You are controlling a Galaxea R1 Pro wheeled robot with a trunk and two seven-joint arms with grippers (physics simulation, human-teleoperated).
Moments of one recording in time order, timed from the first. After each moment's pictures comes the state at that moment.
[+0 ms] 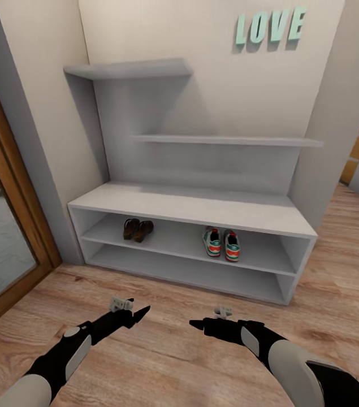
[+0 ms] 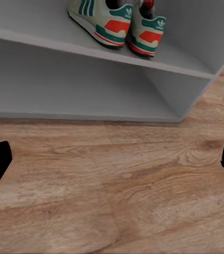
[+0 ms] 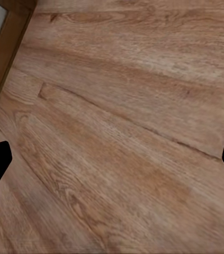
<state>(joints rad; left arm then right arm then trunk) -0.57 0.14 -0.19 -0.55 0.35 -0.10 -0.71 -0.82 0.04 -0.21 -0.05 0.04 0.19 0.65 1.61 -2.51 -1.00</state>
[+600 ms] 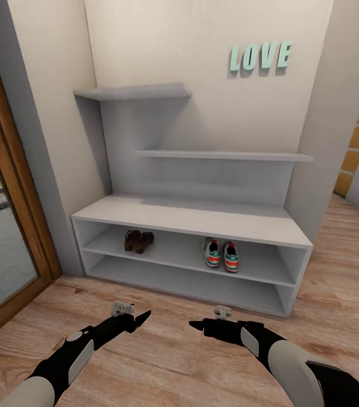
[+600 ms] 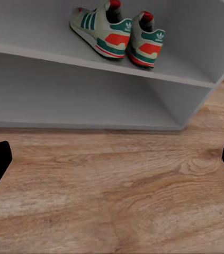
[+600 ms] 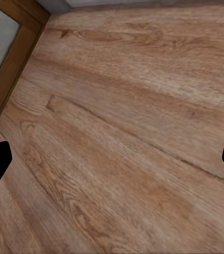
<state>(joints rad) -0.57 0.12 -0.20 -0.50 0.35 -0.11 -0.69 -0.82 0.04 -0.21 -0.04 0.04 0.19 0.65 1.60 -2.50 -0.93</state>
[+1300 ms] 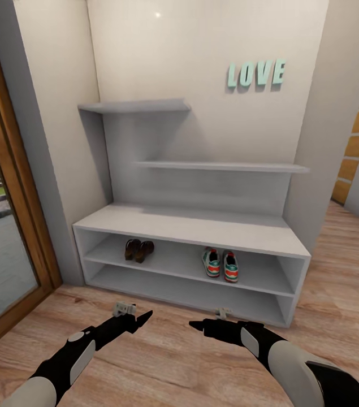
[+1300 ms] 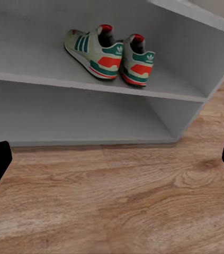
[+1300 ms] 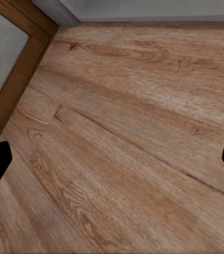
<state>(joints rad) -0.57 0.11 -0.20 -0.50 0.35 -0.11 -0.69 -0.81 0.04 -0.21 -0.04 0.04 0.19 0.65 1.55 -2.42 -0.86</state>
